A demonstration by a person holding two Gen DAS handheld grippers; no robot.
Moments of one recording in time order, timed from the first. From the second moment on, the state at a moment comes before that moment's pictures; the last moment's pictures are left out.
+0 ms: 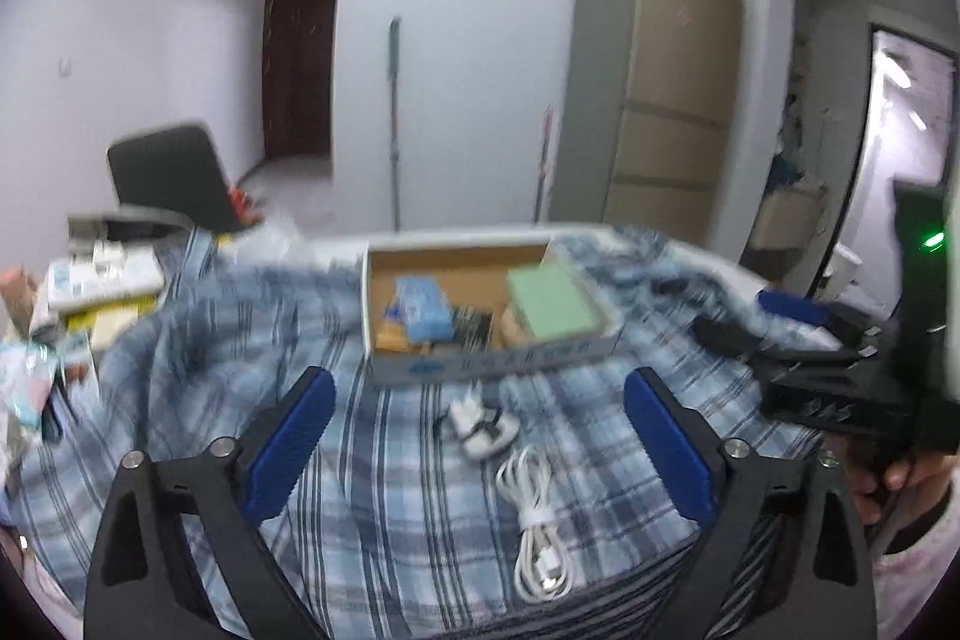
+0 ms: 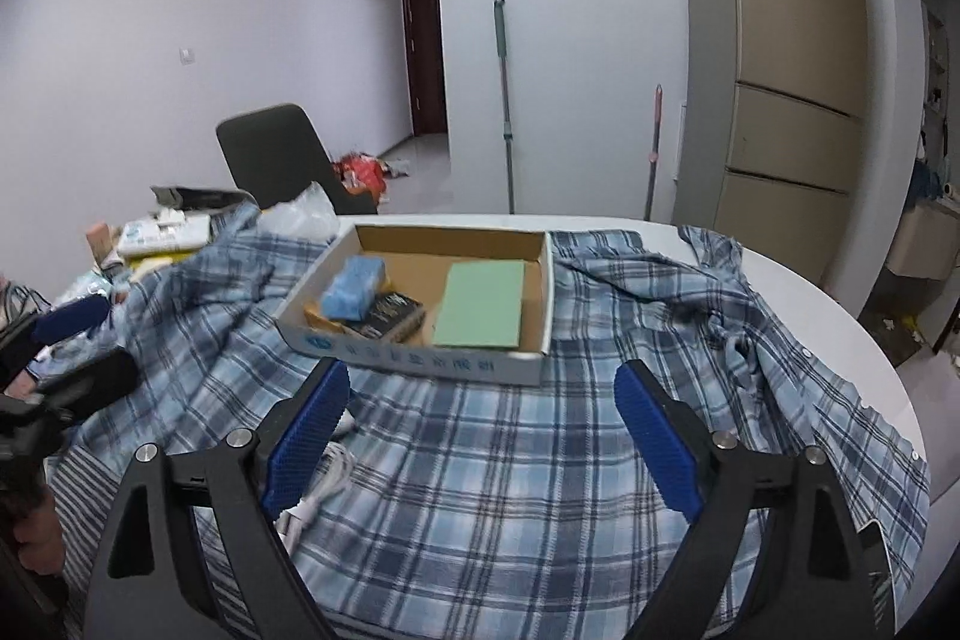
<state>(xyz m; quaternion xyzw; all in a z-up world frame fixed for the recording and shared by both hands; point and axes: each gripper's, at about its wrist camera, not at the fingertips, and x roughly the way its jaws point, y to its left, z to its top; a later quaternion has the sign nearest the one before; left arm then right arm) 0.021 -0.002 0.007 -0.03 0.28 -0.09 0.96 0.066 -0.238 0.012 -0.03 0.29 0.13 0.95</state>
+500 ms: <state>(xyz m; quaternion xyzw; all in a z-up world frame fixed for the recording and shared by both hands) 0.053 -0.036 -0.068 -0.03 0.45 -0.16 0.88 0.071 -0.240 -0.002 -0.02 0.30 0.15 0.94</state>
